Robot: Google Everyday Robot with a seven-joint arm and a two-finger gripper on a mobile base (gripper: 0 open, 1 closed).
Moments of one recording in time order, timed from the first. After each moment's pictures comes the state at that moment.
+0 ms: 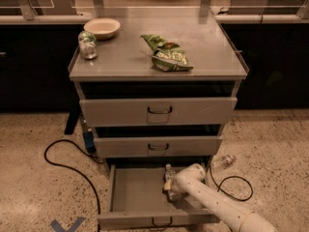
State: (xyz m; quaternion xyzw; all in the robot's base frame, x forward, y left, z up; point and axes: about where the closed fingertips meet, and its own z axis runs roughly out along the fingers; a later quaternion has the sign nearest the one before) arm 0.608 -0.126 0.156 0.04 0.99 0.10 0.12
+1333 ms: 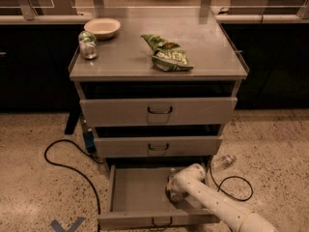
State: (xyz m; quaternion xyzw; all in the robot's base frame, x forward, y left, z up) arm 0.610 -0.126 0.156 0.04 0.99 0.10 0.12
